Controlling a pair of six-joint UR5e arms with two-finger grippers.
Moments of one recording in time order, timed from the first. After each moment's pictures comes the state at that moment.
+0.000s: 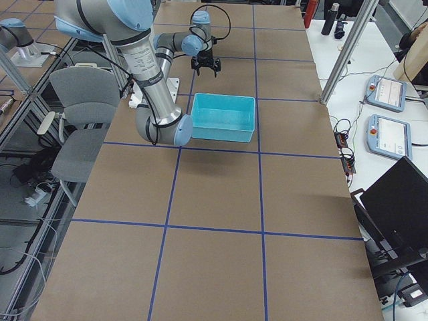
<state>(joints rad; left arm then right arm) -1.55 -1.69 -1.50 -1.47 -2.32 0.07 0.31 -0.90 1.98 -1.84 1.74 -0.10</state>
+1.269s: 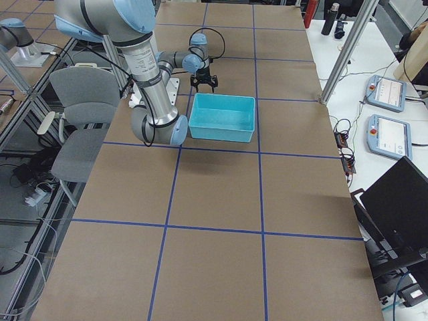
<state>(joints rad) -1.56 -1.69 -1.50 -1.47 -2.31 0.08 0.27 -0.90 1.76 -1.66 1.66 -0.11</state>
